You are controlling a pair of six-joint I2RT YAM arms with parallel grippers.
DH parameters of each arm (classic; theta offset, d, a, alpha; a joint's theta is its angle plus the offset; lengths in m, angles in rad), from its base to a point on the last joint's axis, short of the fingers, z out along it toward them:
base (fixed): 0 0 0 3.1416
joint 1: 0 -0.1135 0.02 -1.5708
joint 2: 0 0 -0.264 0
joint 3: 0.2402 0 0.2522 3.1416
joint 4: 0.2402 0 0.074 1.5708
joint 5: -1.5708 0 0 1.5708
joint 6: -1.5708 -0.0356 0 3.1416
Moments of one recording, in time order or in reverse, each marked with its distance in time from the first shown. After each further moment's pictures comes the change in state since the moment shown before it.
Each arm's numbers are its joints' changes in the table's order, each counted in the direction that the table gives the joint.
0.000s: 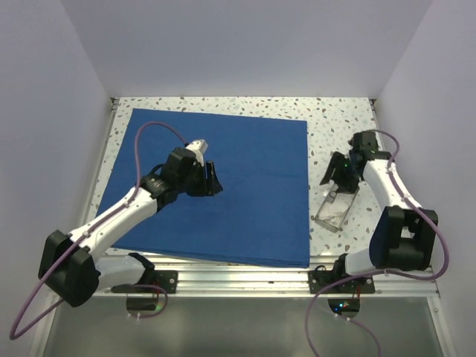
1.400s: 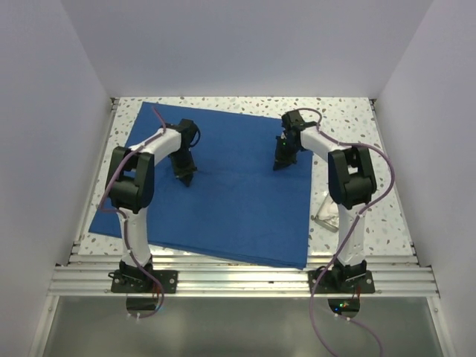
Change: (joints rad) left arm -0.293 -0.914 0.653 0.582 0.264 0.062; right arm -0.475 -0.714 0.609 -0.101 -0.003 -0.092
